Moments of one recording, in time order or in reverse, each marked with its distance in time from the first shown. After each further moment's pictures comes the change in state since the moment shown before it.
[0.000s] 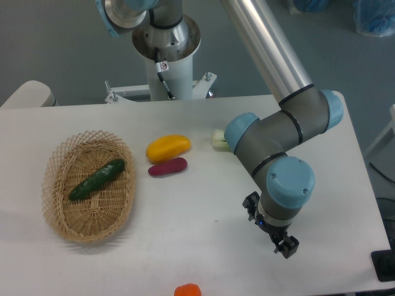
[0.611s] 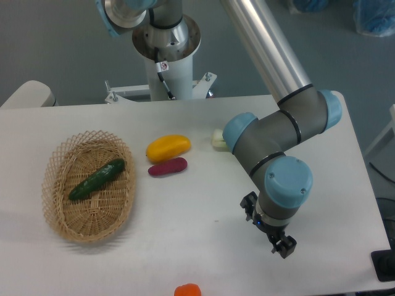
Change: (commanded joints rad) arm -0.018 0.052 -0.061 0.000 -0.025 -0.020
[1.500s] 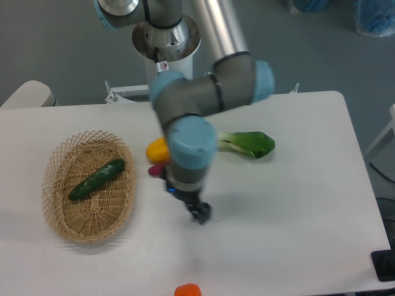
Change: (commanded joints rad) arm -0.320 0.261 -0.345 0.003 -0.061 -0.443
